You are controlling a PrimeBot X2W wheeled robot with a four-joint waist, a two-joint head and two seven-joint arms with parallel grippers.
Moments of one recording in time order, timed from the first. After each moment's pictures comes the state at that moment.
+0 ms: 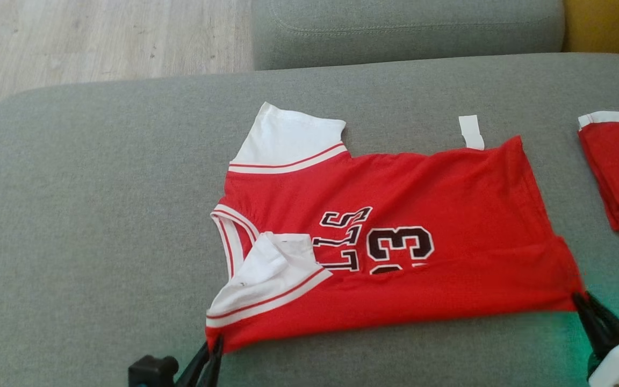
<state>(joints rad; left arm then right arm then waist) 0.14 0.26 -0.46 0.15 -0.46 0.03 0.03 0.00 -0.63 0.49 0.48 0.92 0.12 -0.16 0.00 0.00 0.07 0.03</state>
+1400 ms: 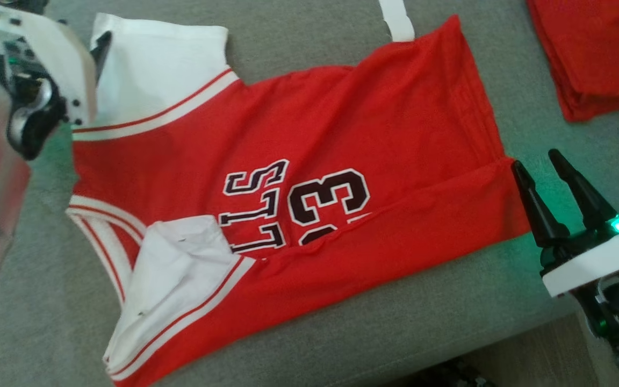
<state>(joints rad) -1.04 0.44 -0.58 0.70 -0.59 -0.13 0.57 -0.22 -0.55 0.42 0.18 0.70 0.12 -0.19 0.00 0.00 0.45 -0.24</state>
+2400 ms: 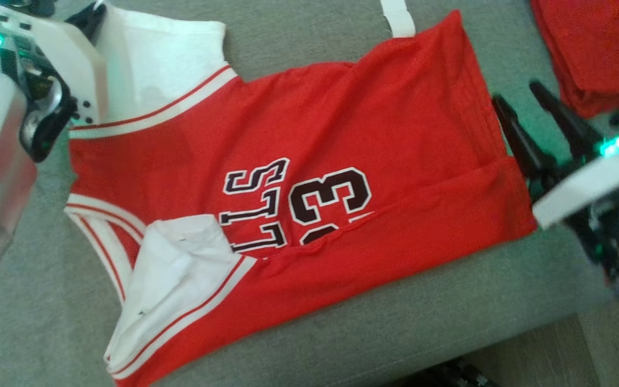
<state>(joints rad) -1.11 0.49 -0.80 0.73 -0.70 -0.13 0.33 -0.47 -0.56 0.51 0.20 0.78 0.12 -0.05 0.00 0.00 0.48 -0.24</state>
